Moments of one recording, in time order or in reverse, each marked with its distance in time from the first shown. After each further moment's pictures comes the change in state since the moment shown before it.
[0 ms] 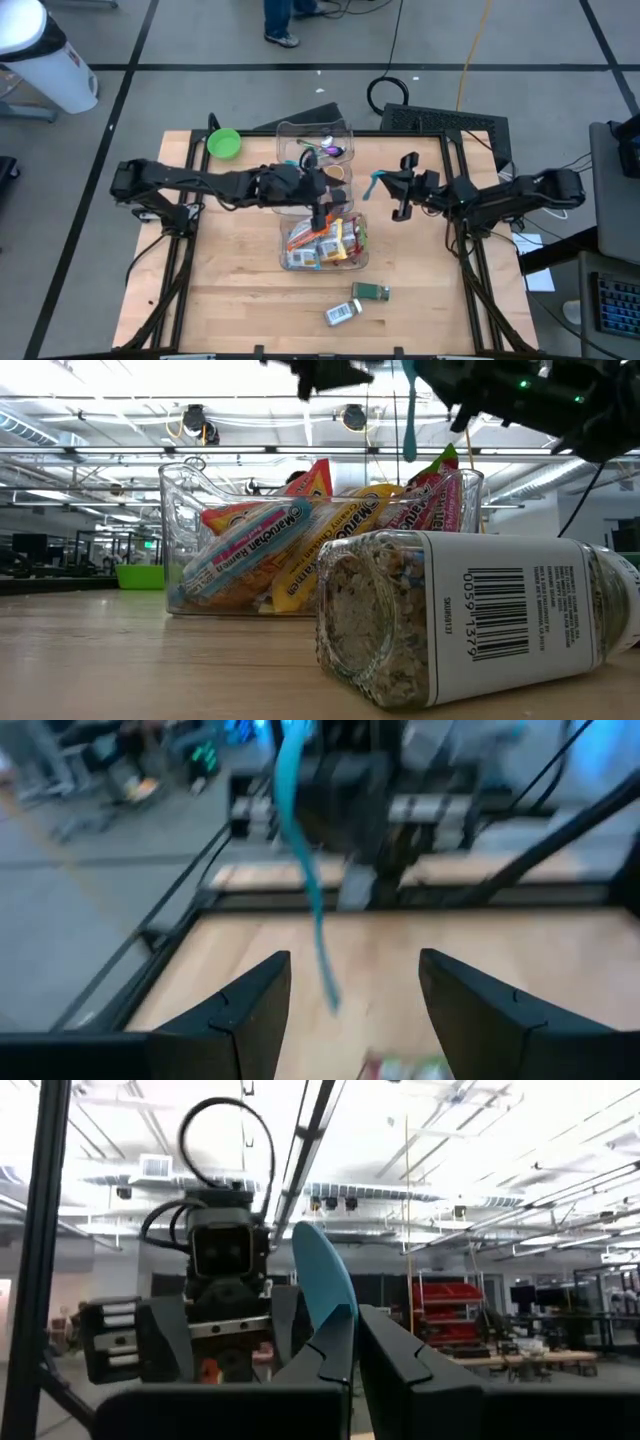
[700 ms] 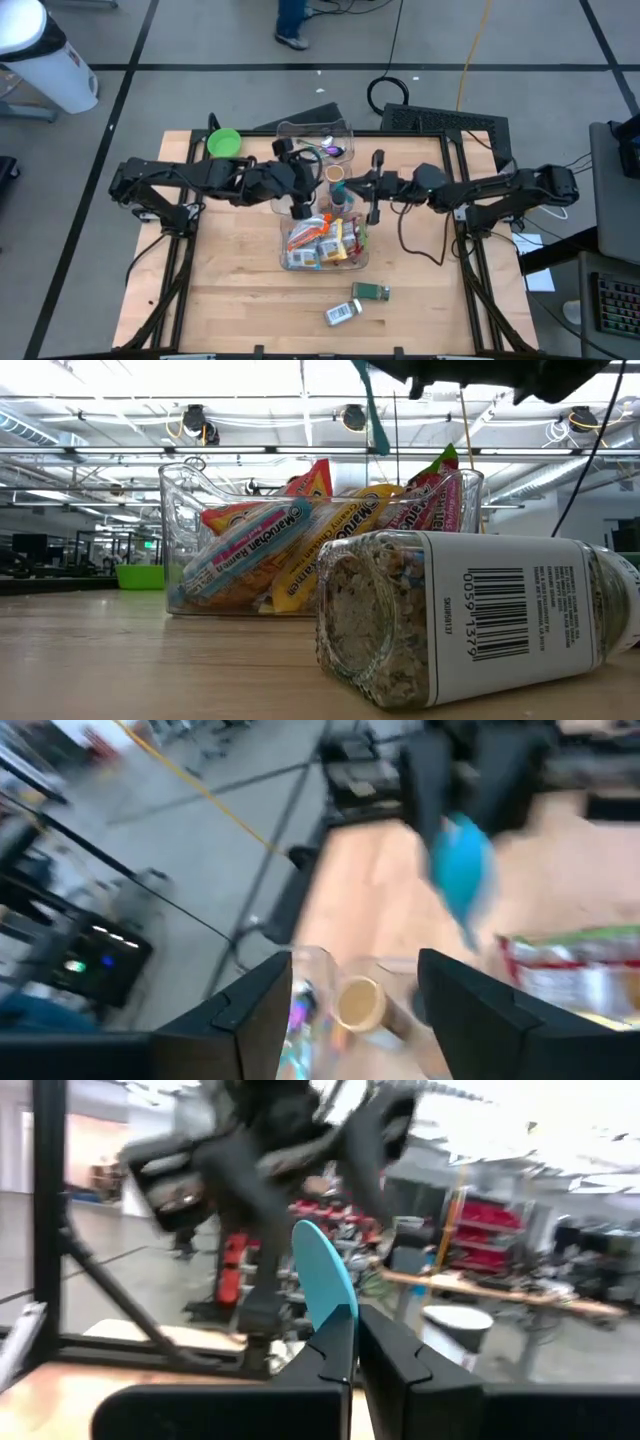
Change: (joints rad) left arm -0.091 -0.003 0.414 -0.724 -0.415 0.084; right arm 0.032 0.074 0.393 -0.671 -0.098 -0.119
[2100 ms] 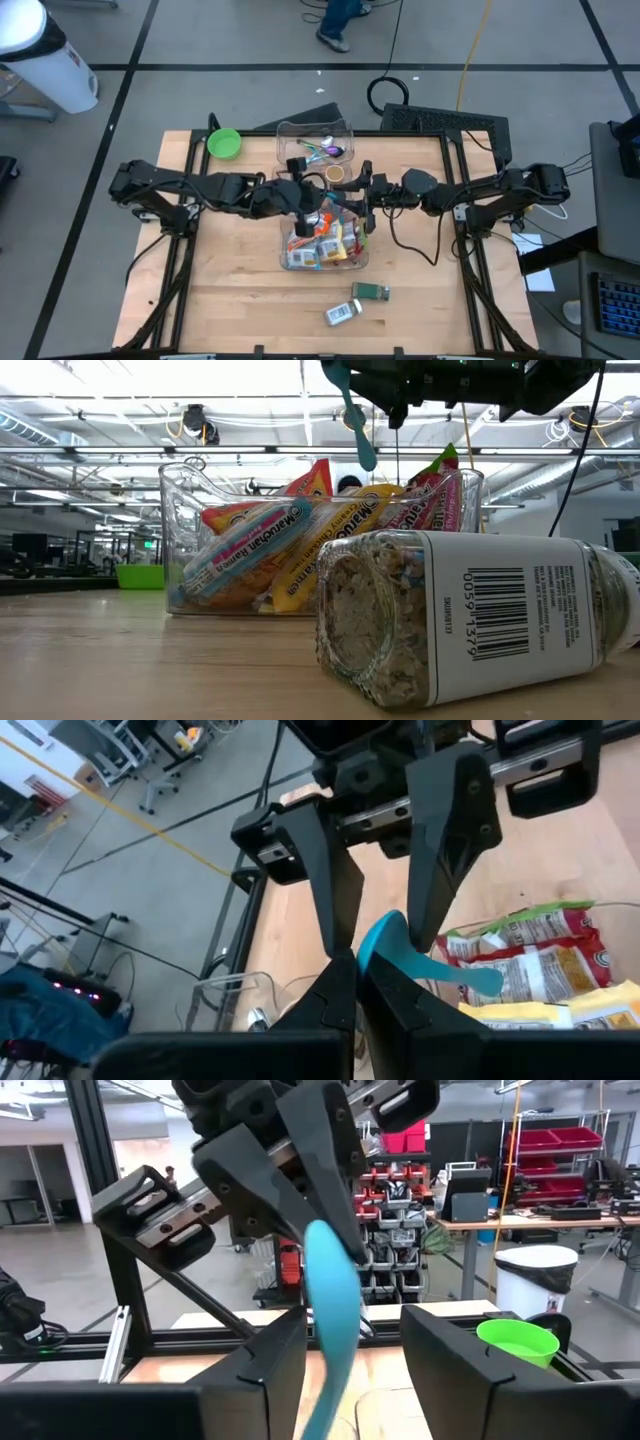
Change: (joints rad) left arm -0.035 0.002 -0.171 0.200 0.099 0.096; right arm 0.015 0.083 0.002 0.006 -0.060 0.224
